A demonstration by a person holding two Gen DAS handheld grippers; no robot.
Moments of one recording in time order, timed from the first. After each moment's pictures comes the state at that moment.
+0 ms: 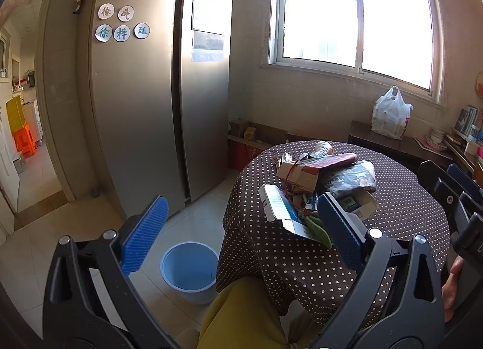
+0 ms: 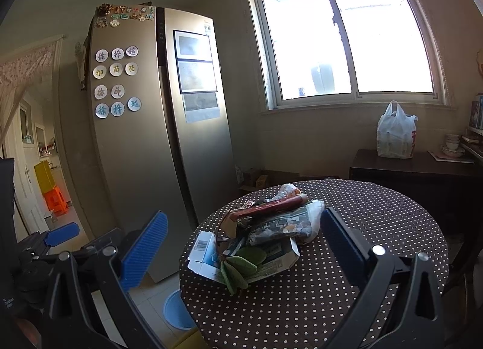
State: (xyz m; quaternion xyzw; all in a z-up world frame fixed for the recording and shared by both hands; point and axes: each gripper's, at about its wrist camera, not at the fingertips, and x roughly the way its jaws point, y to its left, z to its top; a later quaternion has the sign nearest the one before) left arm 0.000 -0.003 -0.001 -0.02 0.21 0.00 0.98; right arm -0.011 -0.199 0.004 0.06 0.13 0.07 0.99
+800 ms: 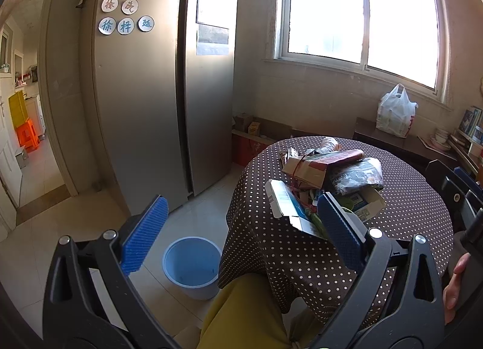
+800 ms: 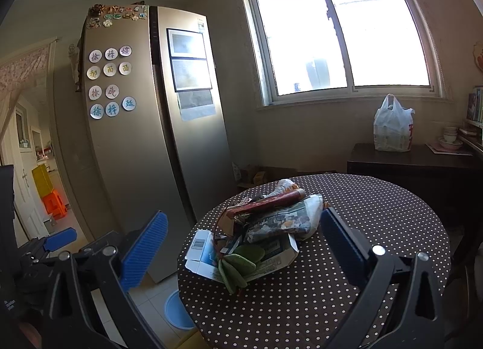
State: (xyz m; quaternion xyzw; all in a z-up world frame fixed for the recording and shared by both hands) left arm 0.005 0.002 -0.008 -0.03 0.22 0.01 0.97; right arm -0.005 -0.202 -0.001 0.07 0.14 0.06 0.99
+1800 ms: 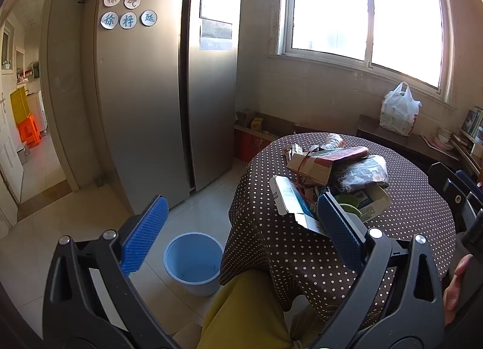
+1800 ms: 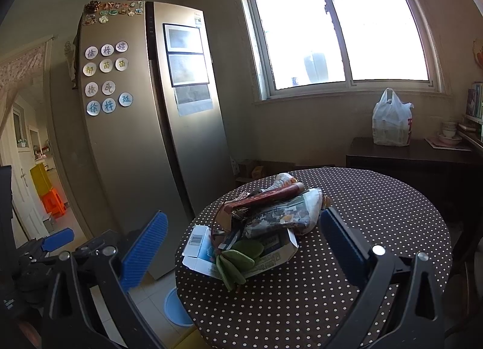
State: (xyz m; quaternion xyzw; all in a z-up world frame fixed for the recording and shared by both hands) left arm 0.011 0.006 -0.011 -0.03 0.23 0.02 0.97; right arm 0.002 -0.203 -0.006 0.08 0.15 0.06 0.98
